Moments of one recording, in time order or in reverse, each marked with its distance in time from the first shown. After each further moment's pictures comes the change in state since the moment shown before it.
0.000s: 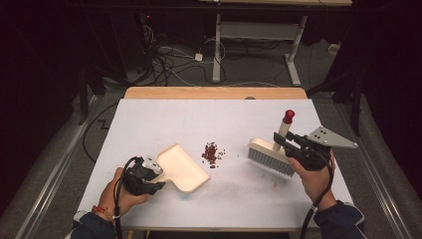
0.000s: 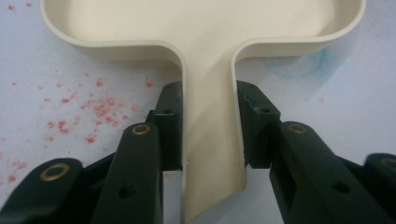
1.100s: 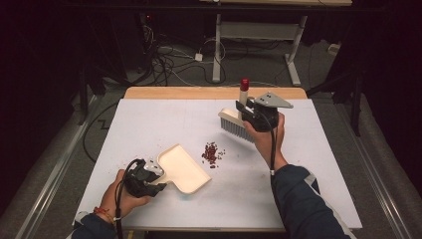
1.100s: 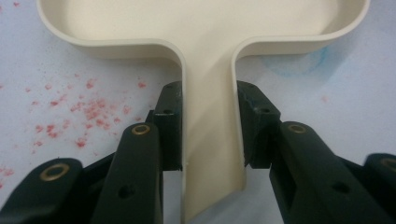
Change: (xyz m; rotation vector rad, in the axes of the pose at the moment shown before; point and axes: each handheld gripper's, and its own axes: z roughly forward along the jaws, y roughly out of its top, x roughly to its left) left arm -0.003 -0.003 0.006 -0.009 0.000 0.015; right arm 0.023 0.044 0.136 0.007 -0.091 -0.035
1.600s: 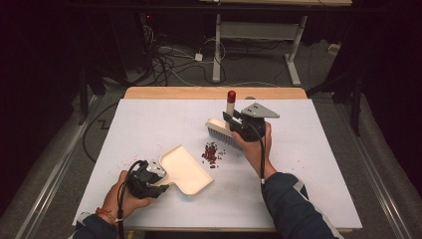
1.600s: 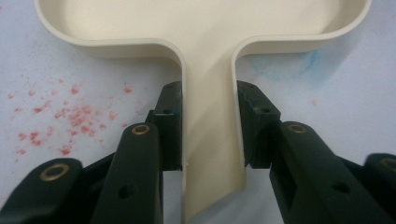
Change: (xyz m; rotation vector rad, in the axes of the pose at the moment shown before) left arm -0.006 0.003 0.004 0.004 -0.008 0.011; right arm 0.029 -0.024 0.011 0.006 0.097 0.018
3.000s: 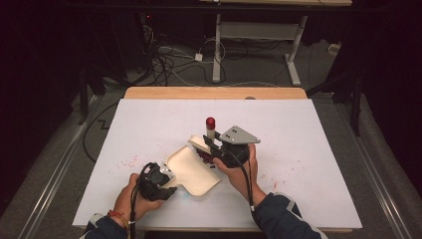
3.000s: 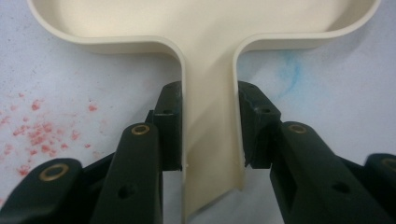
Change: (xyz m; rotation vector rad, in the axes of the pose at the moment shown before) left arm -0.020 0.016 0.013 0.034 0.016 -0.035; right arm 0.081 -0.010 -0.026 0.044 0.068 -0.079
